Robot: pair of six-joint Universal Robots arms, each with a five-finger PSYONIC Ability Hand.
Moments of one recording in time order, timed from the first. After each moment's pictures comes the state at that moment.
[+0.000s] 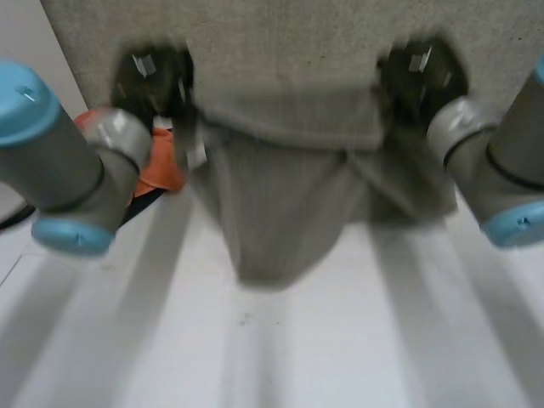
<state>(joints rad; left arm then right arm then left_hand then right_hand) 4.29 -1.97 -1.23 3.55 -1.54 3.24 1.96 -1.18 1.17 -0.25 1.45 2.66 1.16 1.20 1.19 1.20 0.98 1.11 1.17 1.19 1.20 0.98</state>
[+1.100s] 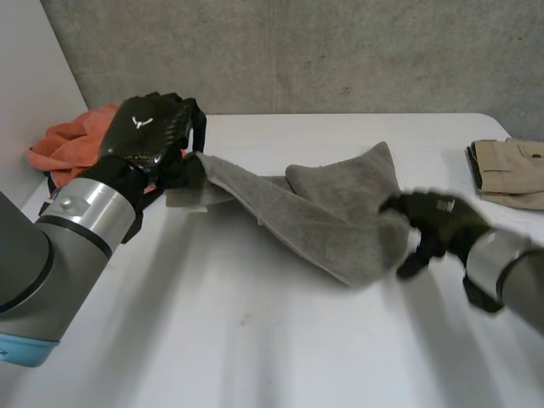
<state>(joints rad) 4.28 -1.65 -1.70 3.47 -1.42 3.21 1.82 -1.38 1.73 0.11 1.32 3.01 1.16 1.20 1.19 1.20 0.98 0.39 0.38 0.39 0.39 0.23</state>
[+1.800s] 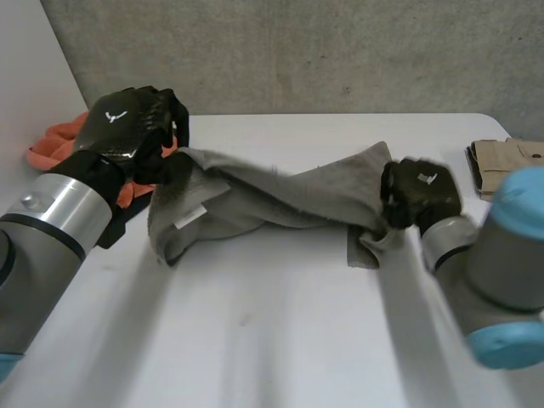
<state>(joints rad) 4.31 -1.56 -1.71 3.35 -1.44 3.13 1.97 -1.26 1.67 -0.29 1.59 3.07 1.16 1.20 1.19 1.20 0.98 1.12 1.18 1.19 1.20 1.00</state>
